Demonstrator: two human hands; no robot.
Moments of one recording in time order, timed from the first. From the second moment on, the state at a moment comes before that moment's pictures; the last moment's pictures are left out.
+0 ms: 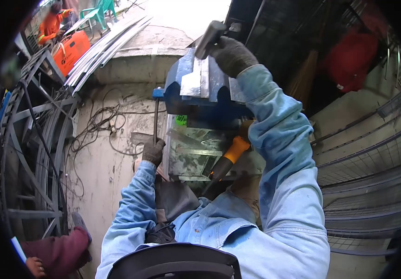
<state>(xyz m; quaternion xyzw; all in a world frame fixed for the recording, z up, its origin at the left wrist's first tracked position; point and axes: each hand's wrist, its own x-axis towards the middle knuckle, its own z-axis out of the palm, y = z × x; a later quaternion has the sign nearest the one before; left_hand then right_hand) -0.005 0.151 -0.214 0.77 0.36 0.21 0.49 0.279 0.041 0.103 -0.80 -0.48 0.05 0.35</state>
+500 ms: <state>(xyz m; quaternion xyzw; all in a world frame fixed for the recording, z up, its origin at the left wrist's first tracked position) -0.002 0.156 -0.218 0.77 0.36 0.20 0.49 0.239 0.021 0.093 -0.88 -0.45 0.01 0.14</state>
